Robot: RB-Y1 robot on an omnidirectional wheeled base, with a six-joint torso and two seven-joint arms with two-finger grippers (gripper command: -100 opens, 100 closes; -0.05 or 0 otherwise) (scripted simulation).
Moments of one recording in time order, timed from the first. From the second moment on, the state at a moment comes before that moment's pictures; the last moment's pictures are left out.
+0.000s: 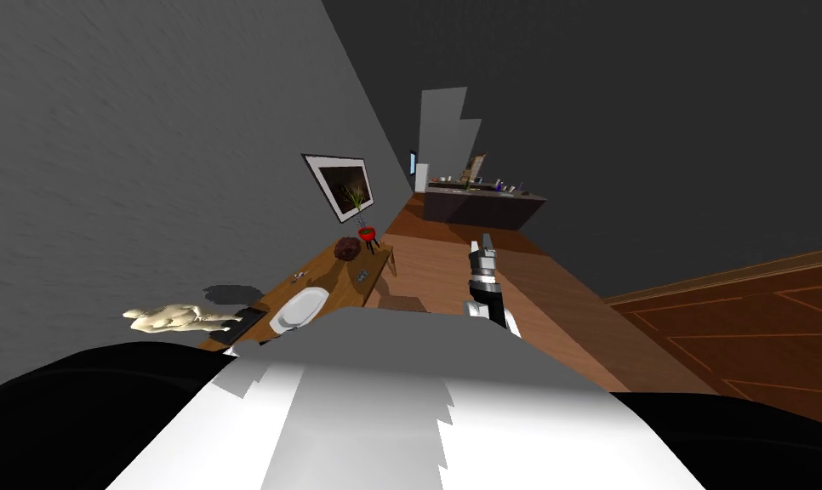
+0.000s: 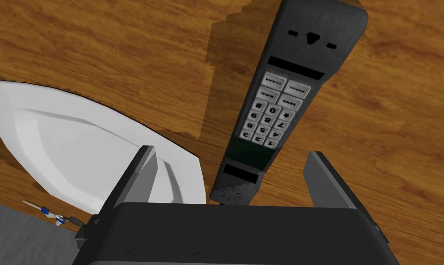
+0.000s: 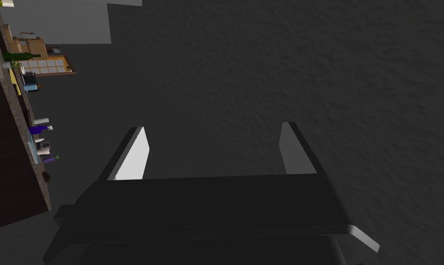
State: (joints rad) left arm 0.51 0.50 0.61 -1.14 0.90 0.85 -1.01; right arm 0.47 -0.05 0.03 -2.21 0.10 -0.41 0.03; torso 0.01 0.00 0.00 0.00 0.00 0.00
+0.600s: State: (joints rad) left arm 0.52 0.48 0.63 -1.10 0.85 0.98 -1.05; right arm 0.47 -0.05 0.03 -2.21 0.10 -0.41 0.03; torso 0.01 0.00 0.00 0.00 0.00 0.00
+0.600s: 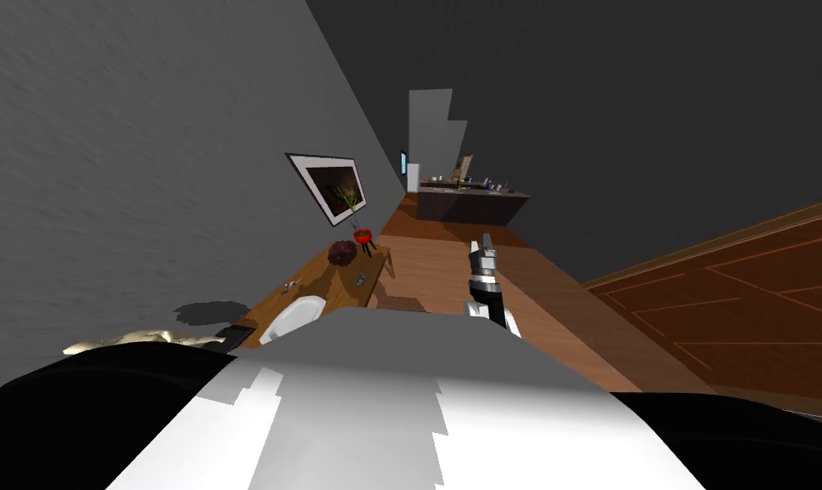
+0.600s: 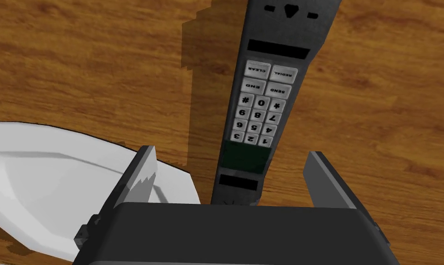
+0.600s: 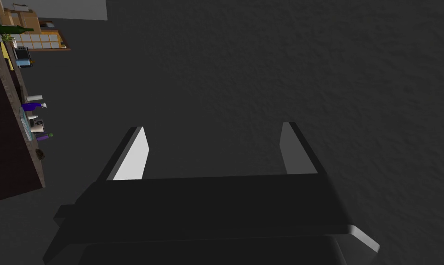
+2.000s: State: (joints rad) left arm 0.45 0.47 0.60 -1.01 0.76 1.00 -0.98; right arm 0.47 -0.05 0.03 -2.21 0.10 -0.41 0.03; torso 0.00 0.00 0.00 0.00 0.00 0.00
